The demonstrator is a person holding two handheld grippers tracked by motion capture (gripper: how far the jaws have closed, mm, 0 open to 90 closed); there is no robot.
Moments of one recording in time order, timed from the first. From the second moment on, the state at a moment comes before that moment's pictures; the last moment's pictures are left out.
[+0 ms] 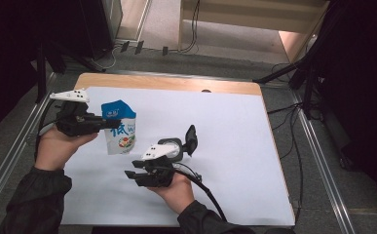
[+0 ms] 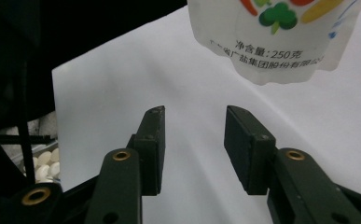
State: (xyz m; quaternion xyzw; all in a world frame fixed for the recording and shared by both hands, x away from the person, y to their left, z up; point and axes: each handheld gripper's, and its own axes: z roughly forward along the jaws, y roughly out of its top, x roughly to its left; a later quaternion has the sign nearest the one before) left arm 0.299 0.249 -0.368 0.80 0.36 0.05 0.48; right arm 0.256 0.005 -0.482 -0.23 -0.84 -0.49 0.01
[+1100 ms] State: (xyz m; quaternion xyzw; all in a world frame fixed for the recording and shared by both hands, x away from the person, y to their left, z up) left arm 0.260 0.249 -0.349 0.80 0.35 0.01 0.49; right arm 0.269 0.031 -0.505 -0.30 -0.82 -0.48 -0.02
